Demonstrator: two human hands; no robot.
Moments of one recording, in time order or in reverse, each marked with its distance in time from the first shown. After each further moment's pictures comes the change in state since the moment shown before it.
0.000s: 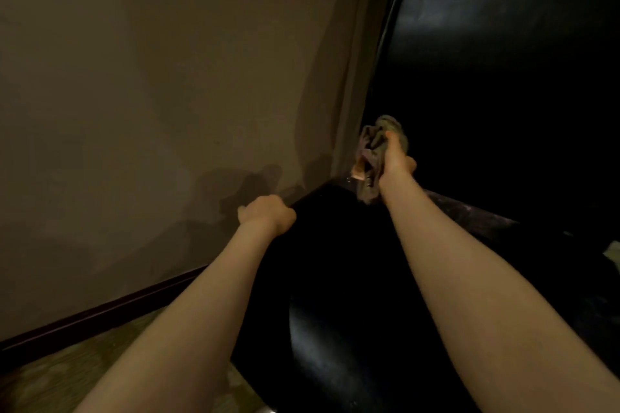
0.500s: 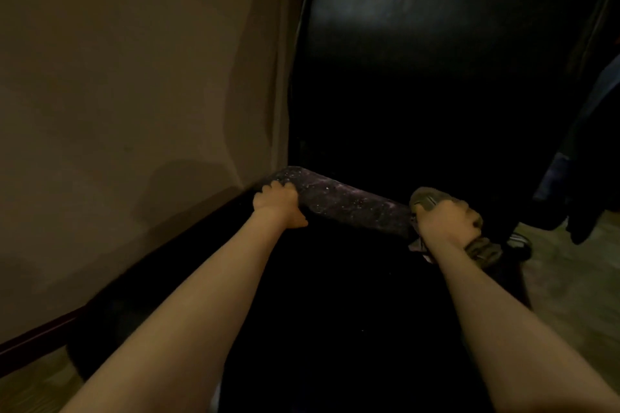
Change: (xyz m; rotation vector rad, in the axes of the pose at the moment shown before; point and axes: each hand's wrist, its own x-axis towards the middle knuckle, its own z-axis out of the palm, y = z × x) left_hand 0.037 0.139 0.046 0.303 -0.112 0.302; right_hand 0.092 -0.039 -0.213 -1.408 0.366 -0.392
